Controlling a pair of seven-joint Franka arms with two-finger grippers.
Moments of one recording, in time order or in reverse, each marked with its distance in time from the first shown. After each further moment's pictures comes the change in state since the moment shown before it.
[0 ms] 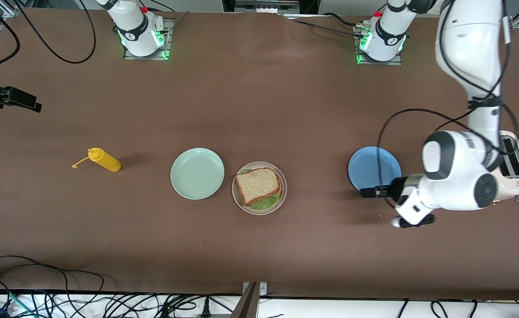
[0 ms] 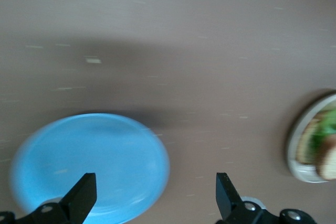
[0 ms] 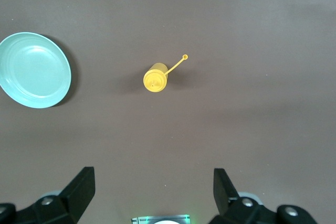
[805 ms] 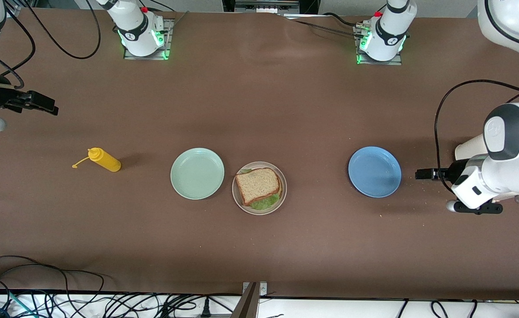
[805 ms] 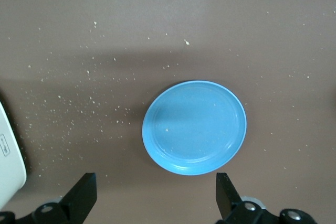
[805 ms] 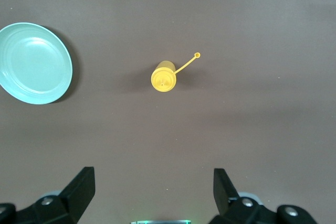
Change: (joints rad) left arm 0.077 -0.156 0.004 -0.044 0.166 -0.139 0.155; right arm -0.022 -0.010 0.055 -0.079 -0.003 0.053 -0.001
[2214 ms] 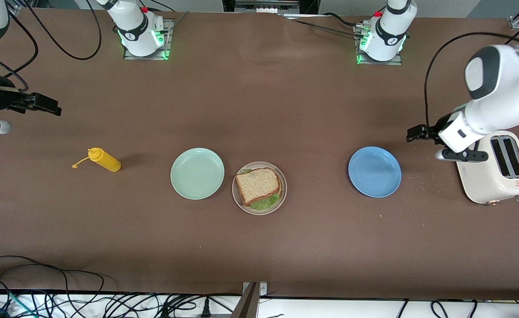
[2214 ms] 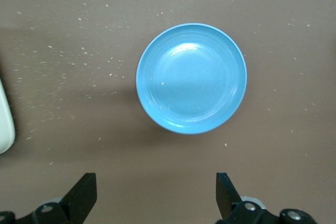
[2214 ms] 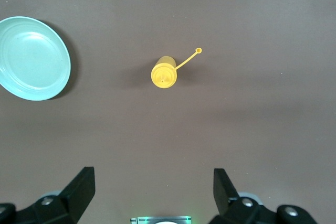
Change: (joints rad) left arm -0.007 -0.453 -0.049 -0.592 0.082 0.239 -0.006; right arm 0.000 0.012 0.001 0.000 0.000 -0.011 0.002
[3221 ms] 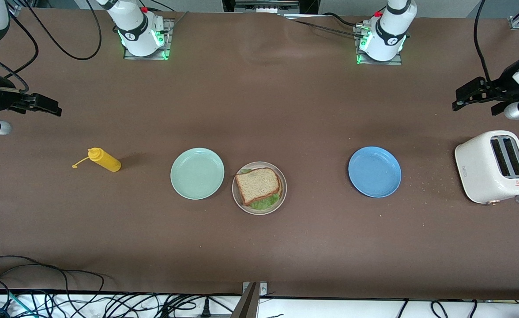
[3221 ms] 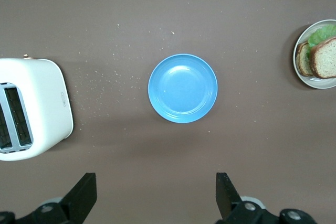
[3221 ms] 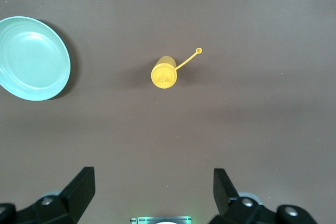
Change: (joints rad) left arm 0.000 -0.032 -0.012 0.449 0.040 -0.385 -0.020; right arm 0.000 0.003 0.000 0.000 0.000 0.001 0.000
